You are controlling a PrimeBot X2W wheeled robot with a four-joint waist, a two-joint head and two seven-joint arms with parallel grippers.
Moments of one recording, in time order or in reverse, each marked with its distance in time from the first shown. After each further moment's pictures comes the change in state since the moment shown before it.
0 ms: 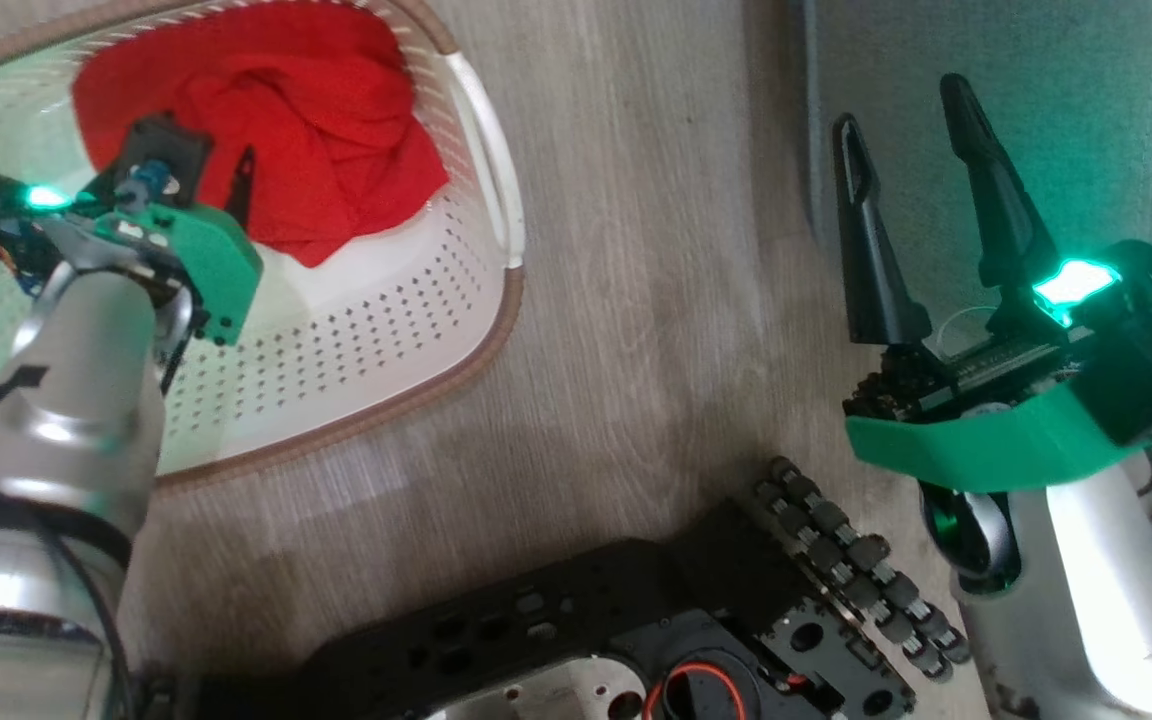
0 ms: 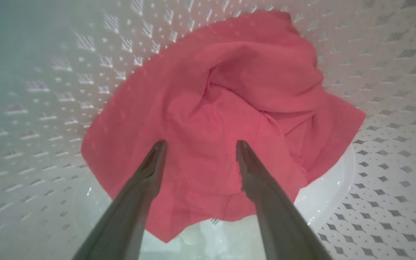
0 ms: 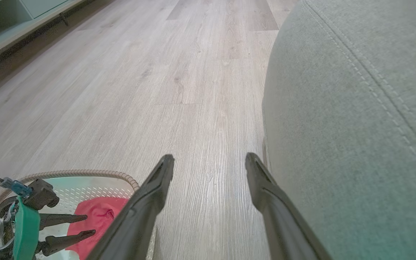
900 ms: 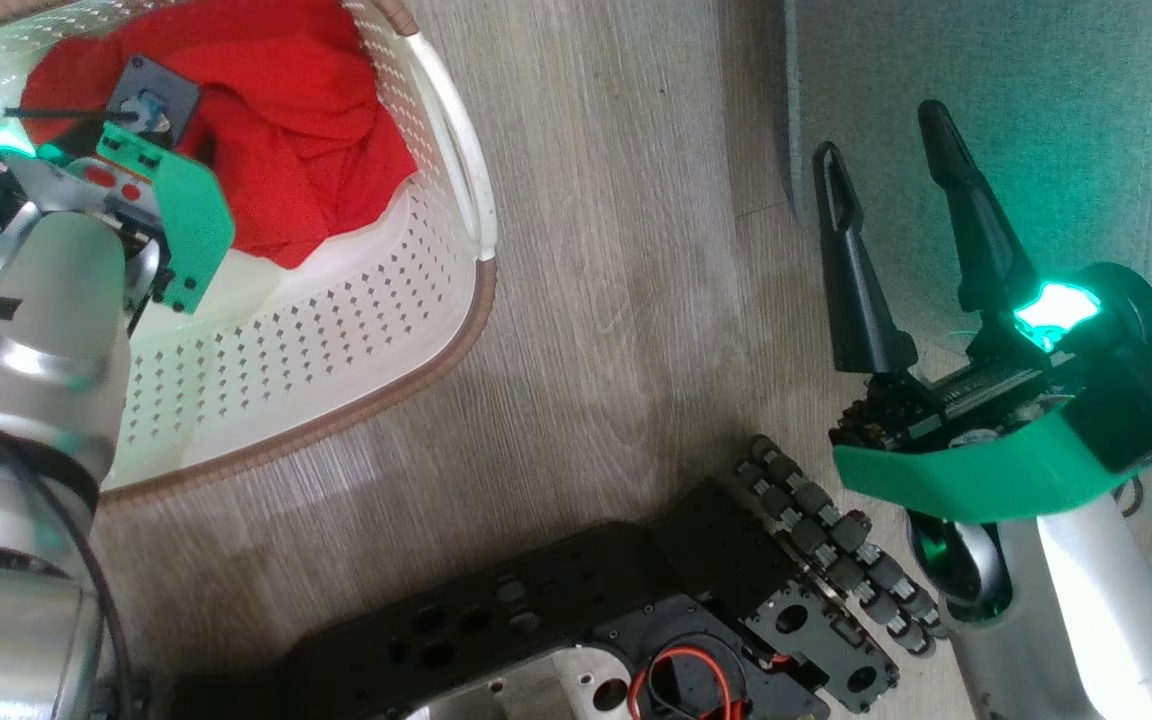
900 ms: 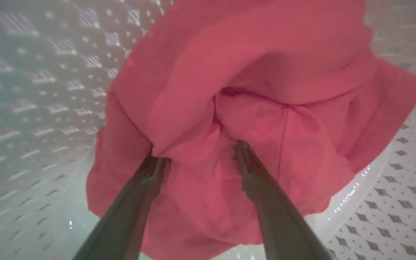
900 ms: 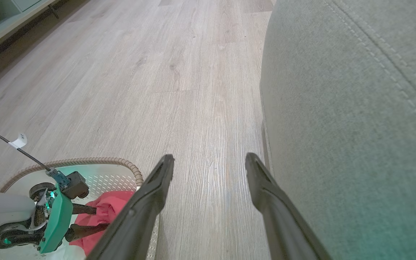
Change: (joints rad) left arm -0.169 0.008 -0.101 0.180 0.041 -0.016 0.105; right arm 0.038 0.004 0.030 -0.039 0.036 0.000 0.000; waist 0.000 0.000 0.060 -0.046
